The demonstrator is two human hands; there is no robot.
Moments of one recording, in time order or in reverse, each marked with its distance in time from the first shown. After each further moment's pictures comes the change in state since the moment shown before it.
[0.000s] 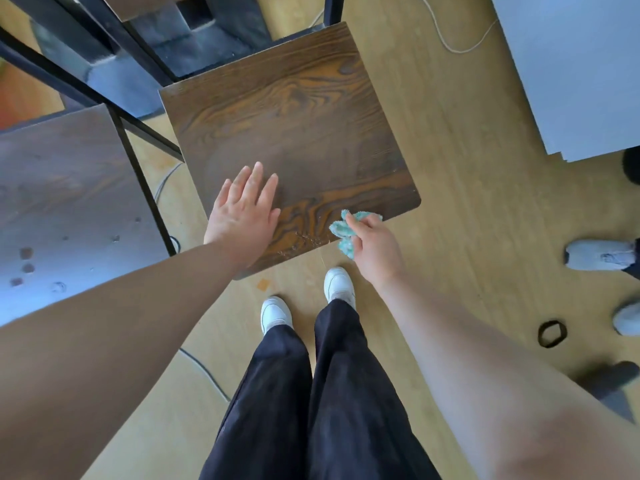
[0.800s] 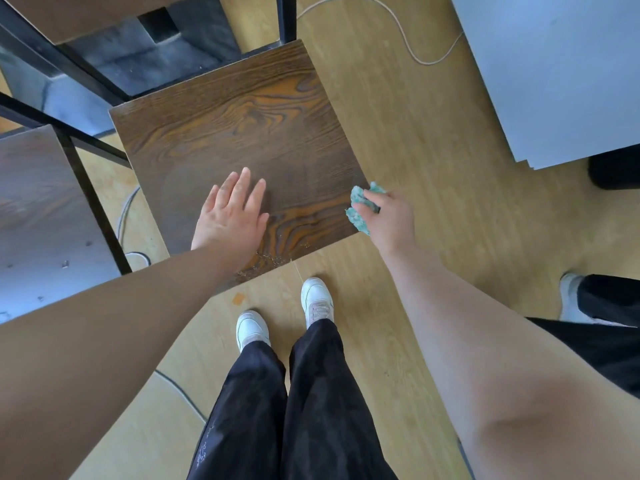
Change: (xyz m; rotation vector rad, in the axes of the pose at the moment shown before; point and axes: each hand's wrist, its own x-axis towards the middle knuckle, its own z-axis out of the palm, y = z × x) left_hand 0.037 0.044 -0.005 -0.001 -0.001 0.011; right_hand 0.060 0.060 -0.066 0.306 0.210 0.279
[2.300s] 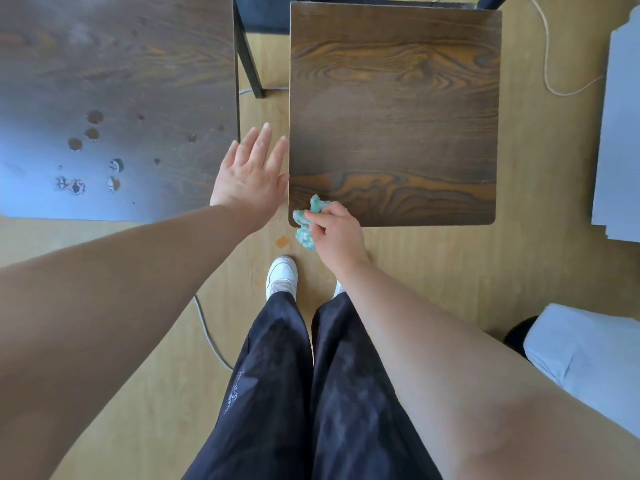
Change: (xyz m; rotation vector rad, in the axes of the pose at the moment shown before) left_hand -0.114 -0.124 0.048 -0.171 0.051 -0.288; right_hand -0.159 -0.114 0.174 -0.149 -0.419 -0.480
